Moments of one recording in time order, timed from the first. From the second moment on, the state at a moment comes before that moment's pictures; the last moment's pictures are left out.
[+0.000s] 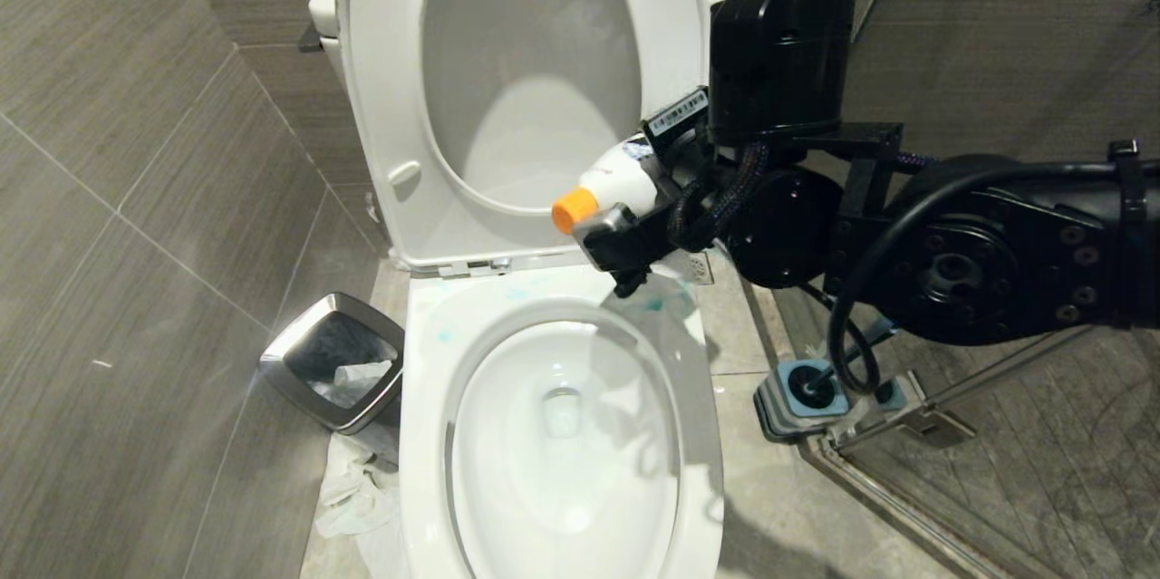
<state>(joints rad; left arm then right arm) 0.00 0.00 0.00 0.00 0.00 0.01 0.82 1.92 -1.62 -0.22 -0.77 -2.01</state>
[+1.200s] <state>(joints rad) 0.00 0.00 0.00 0.00 0.00 0.01 0.87 1.98 -1.75 -0.22 -0.80 -2.33</state>
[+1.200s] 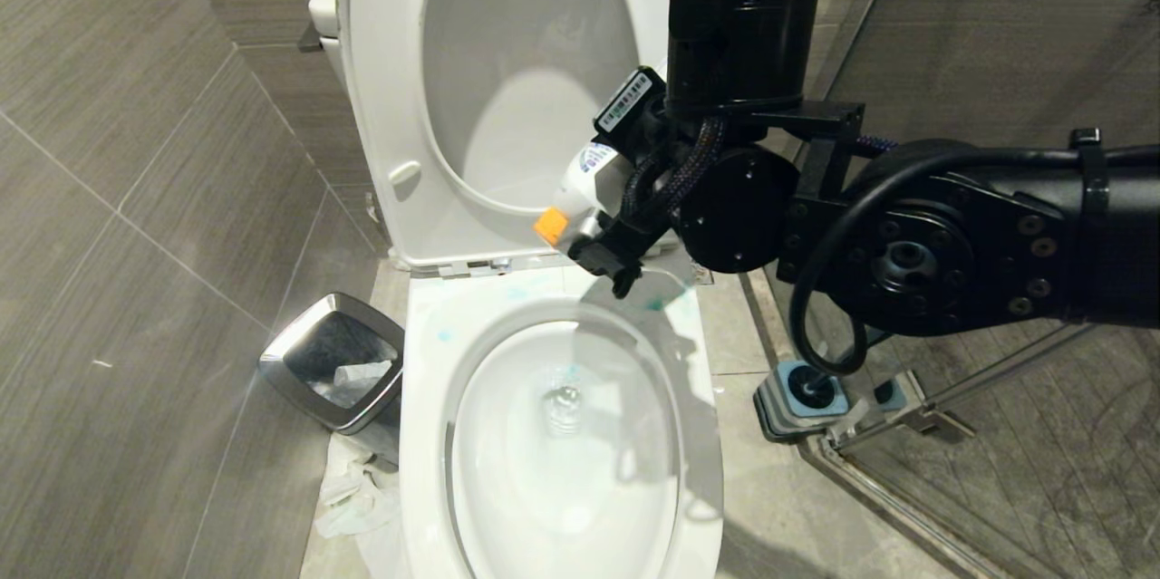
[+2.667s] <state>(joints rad) 0.00 0.00 0.00 0.00 0.00 0.01 0.91 1.82 -1.57 -0.22 -0.84 -2.10</state>
